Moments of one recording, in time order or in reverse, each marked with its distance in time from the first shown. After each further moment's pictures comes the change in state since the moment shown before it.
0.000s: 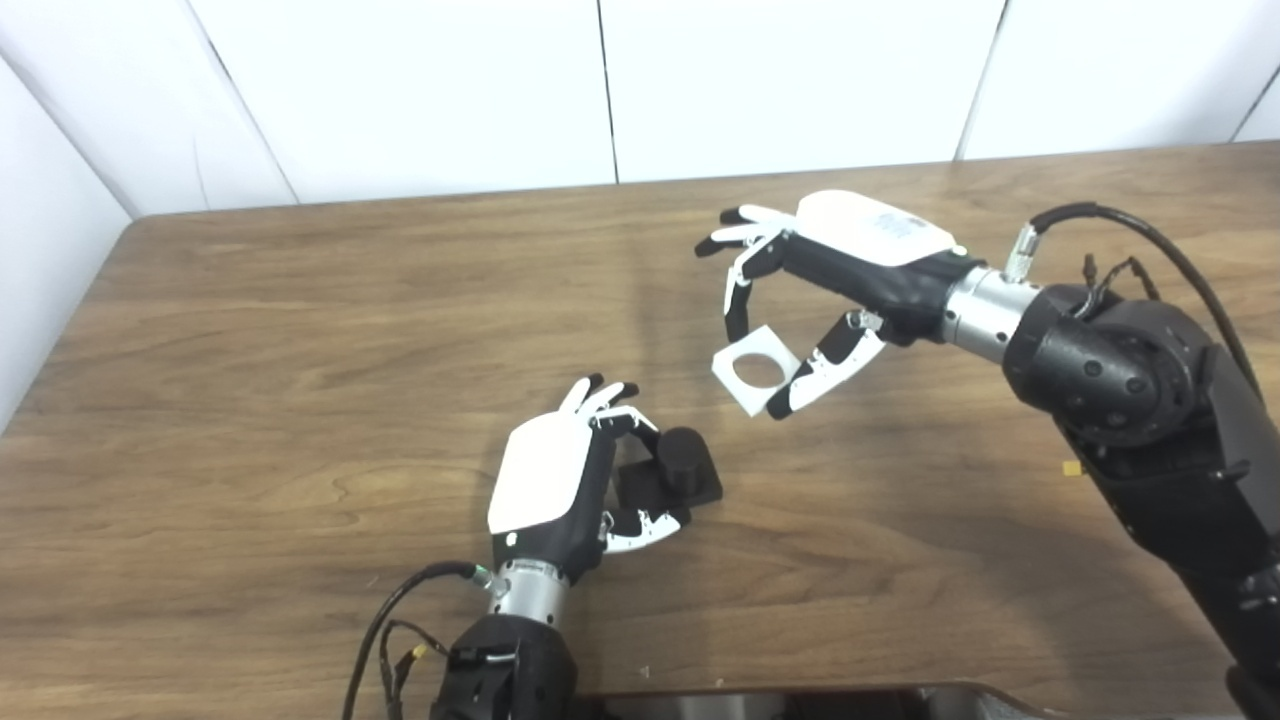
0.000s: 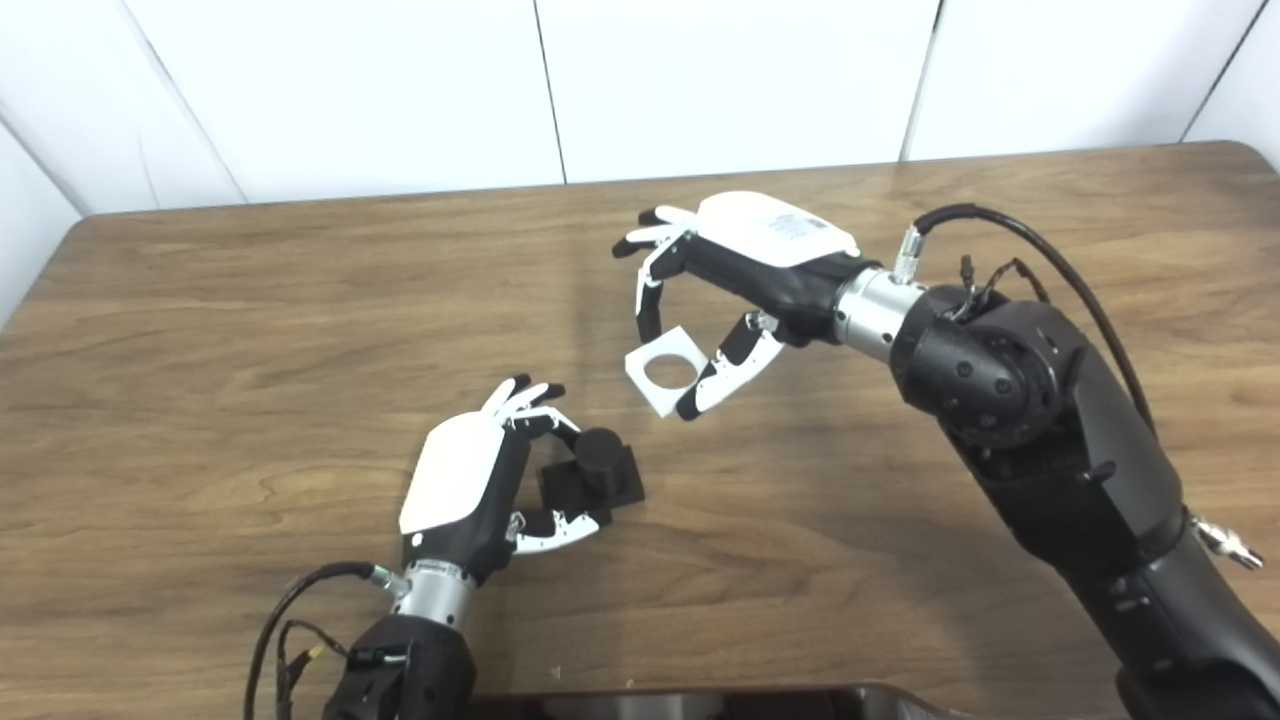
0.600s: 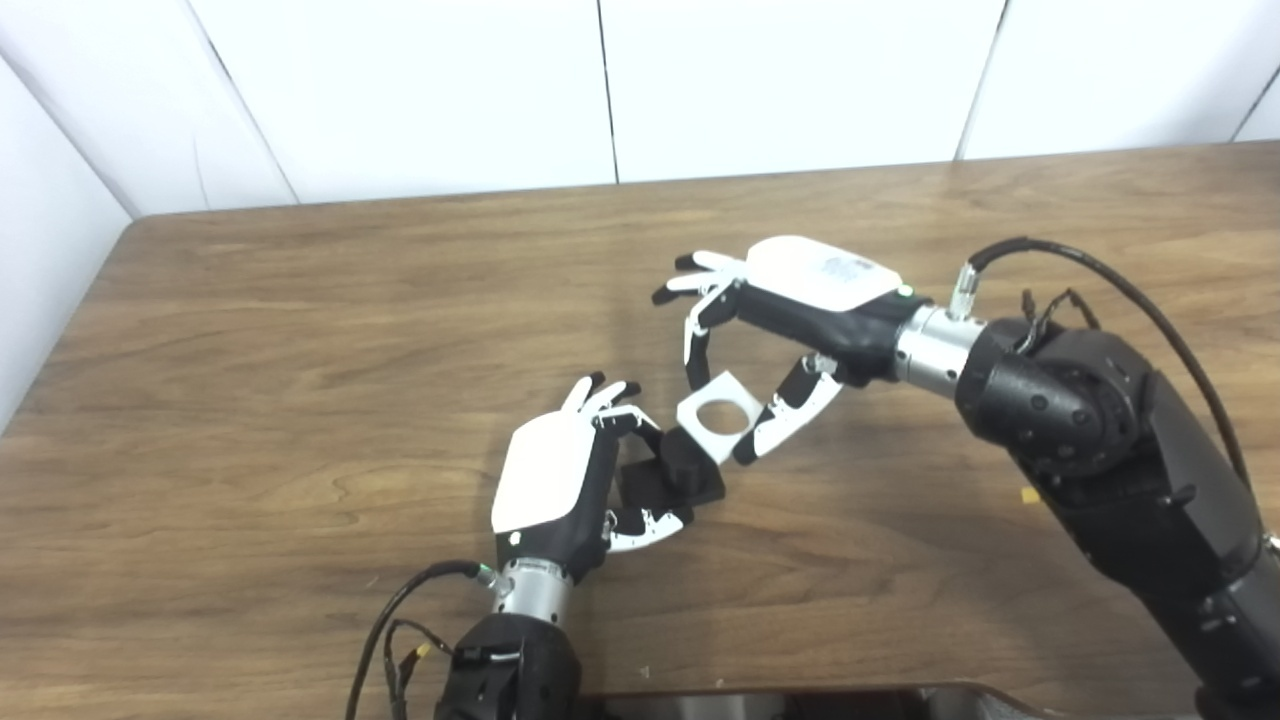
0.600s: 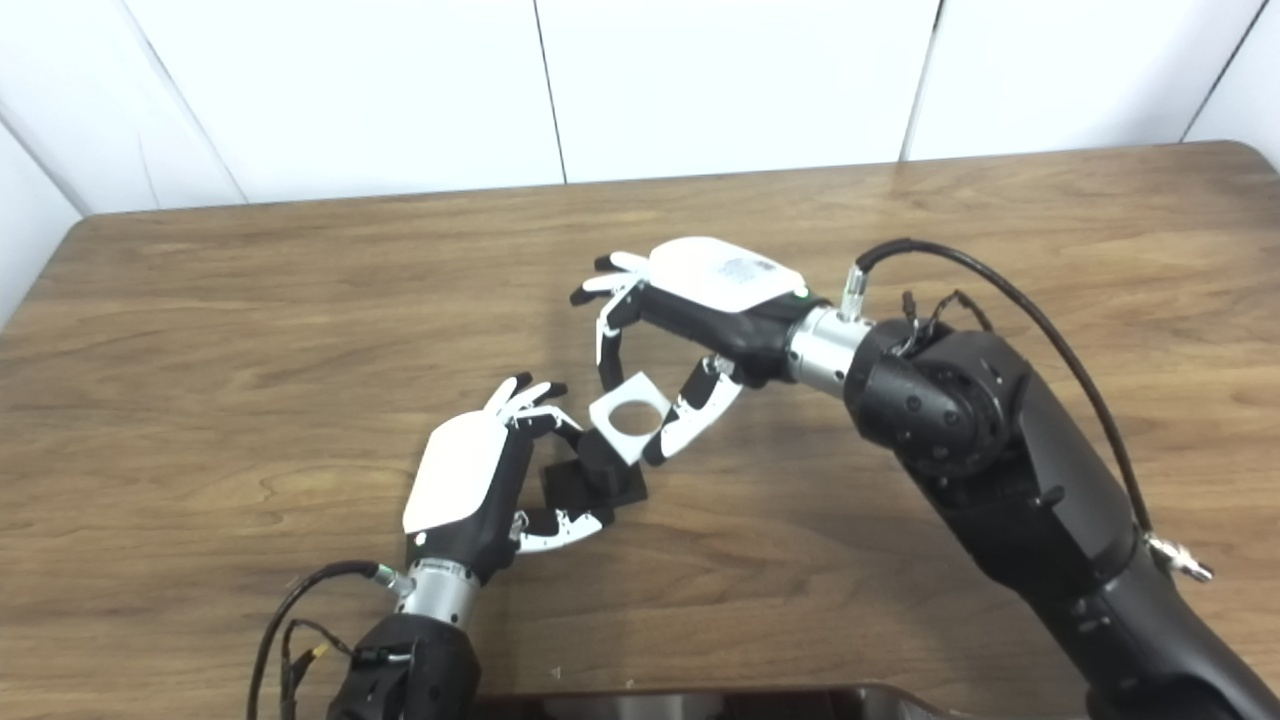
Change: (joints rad) left arm -0.001 -0.009 -0.003 0.002 0.004 0.008 -0.004; right arm 0.034 0.048 0.063 0.002 -0.023 -0.014 0.015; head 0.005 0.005
